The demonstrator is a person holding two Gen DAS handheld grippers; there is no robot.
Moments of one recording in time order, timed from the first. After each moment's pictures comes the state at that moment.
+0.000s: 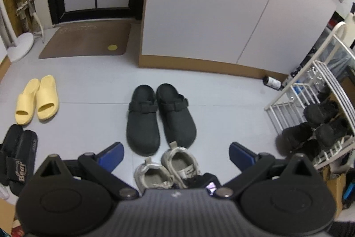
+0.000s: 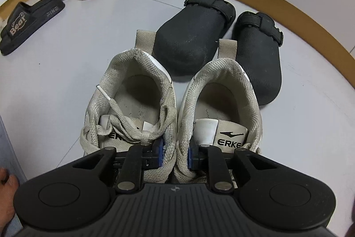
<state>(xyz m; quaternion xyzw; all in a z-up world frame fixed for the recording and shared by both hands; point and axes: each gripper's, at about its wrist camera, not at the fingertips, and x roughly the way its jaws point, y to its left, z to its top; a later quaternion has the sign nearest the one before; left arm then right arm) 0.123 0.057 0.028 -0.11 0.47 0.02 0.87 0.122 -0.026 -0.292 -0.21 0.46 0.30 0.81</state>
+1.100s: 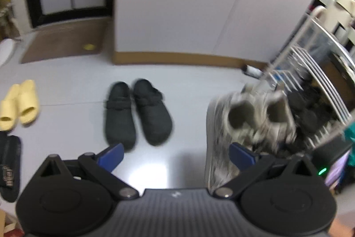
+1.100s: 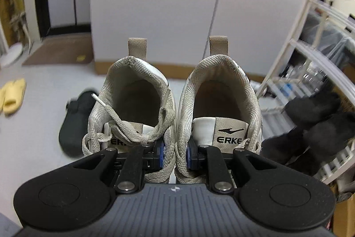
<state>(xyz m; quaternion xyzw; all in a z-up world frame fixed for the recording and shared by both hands) 0.127 0.009 0.029 -0.10 0.49 -0.04 0.87 0.107 -0.221 -0.027 -0.09 0.35 0.05 0.93</state>
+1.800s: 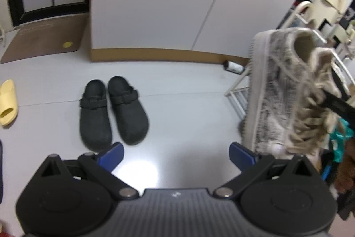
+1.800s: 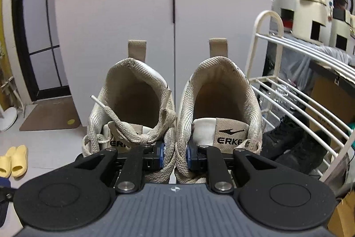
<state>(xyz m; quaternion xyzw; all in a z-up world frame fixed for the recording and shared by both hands) 0.129 -0.020 0.027 -0.11 0.48 -0.08 0.87 0.113 -0.301 0.071 0.01 0.28 -0.01 0.96</state>
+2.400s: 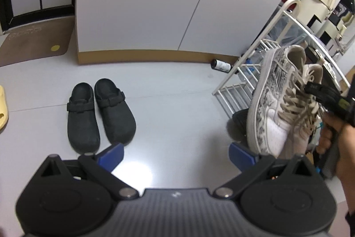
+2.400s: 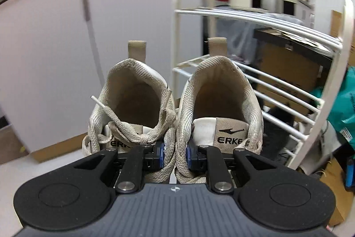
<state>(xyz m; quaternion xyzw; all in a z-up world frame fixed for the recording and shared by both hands) 0.137 -0.030 0.035 -0.11 0.48 -0.11 0.86 0.175 -0.405 0.042 0.08 0.29 -0.17 0.94</state>
